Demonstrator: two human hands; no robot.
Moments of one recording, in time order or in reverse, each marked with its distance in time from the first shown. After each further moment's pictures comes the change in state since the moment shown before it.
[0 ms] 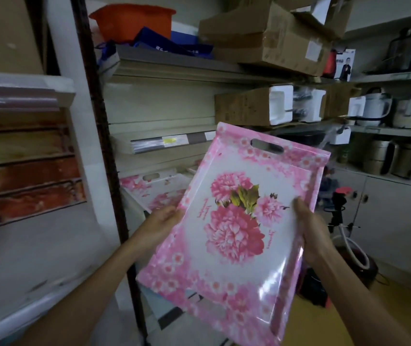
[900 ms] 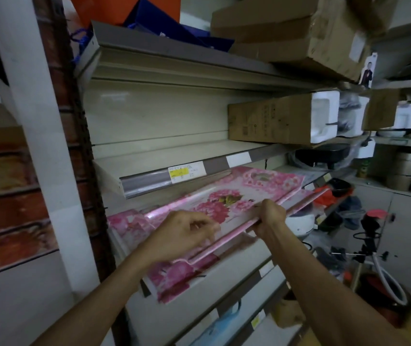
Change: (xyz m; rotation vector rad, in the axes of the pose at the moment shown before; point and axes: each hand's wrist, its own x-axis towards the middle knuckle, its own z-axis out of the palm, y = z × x) left_hand 0.194 -0.008 -0.055 0.383 -0.176 0.336; right_hand 0.230 0.035 0.207 0.236 0.206 0.229
